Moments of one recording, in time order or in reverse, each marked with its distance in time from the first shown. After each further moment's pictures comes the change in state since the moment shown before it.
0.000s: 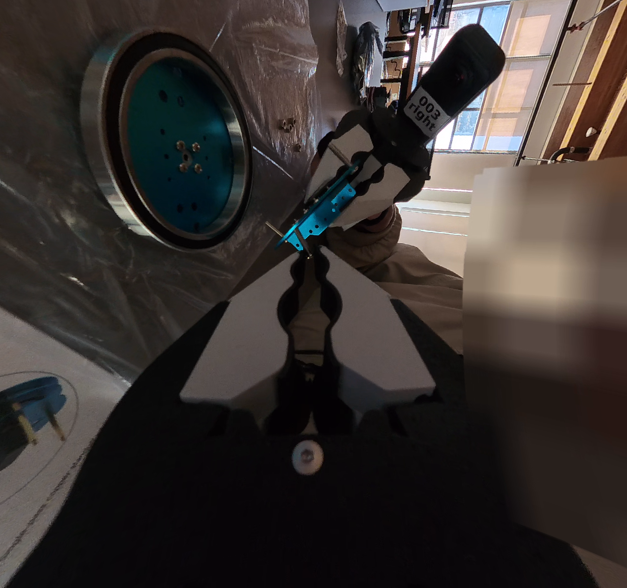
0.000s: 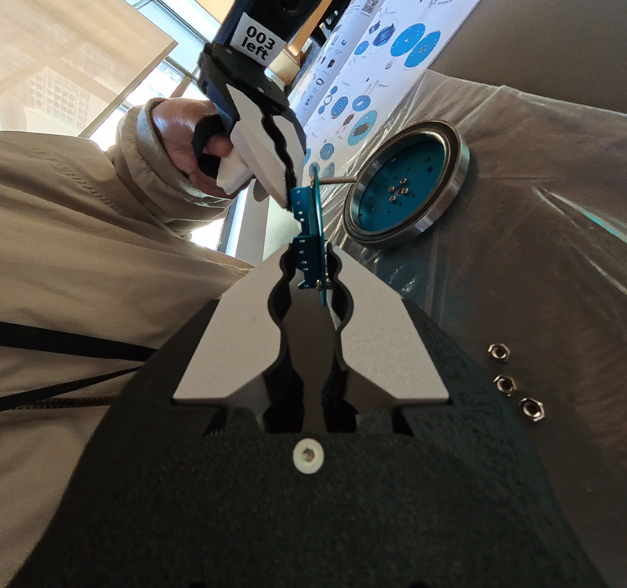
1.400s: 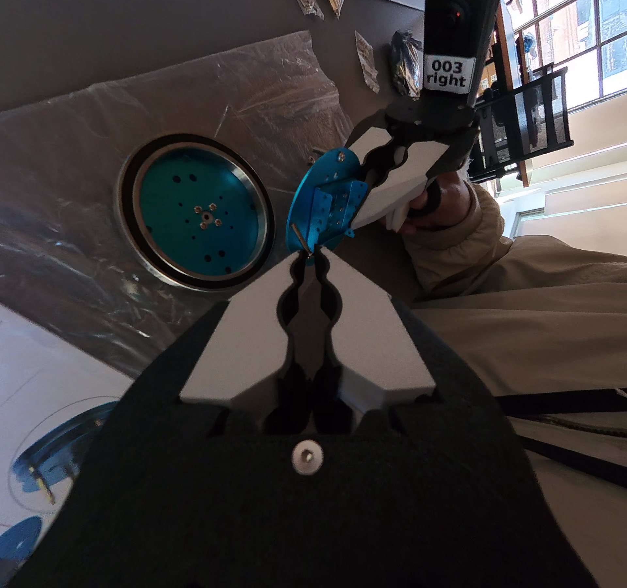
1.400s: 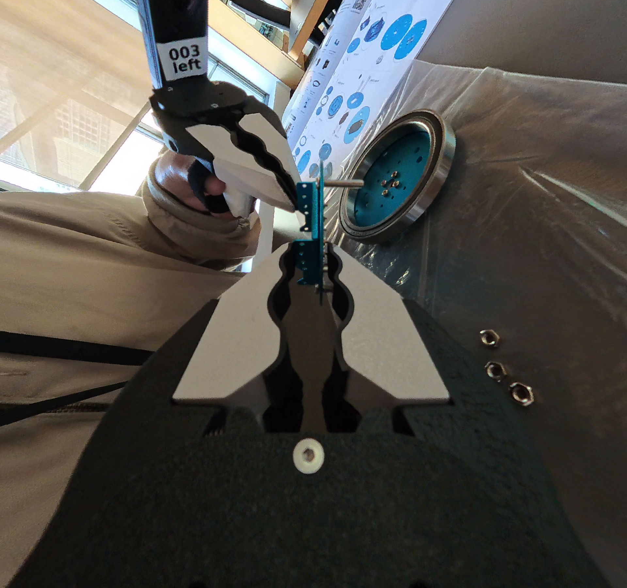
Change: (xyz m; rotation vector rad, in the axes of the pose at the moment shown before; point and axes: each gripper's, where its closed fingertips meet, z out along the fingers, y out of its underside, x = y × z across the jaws) left arm -0.007 -0.009 0.007 0.129 -0.273 0.430; right arm 0.006 -0.001 -0.004 0.005 -0.024 0.094
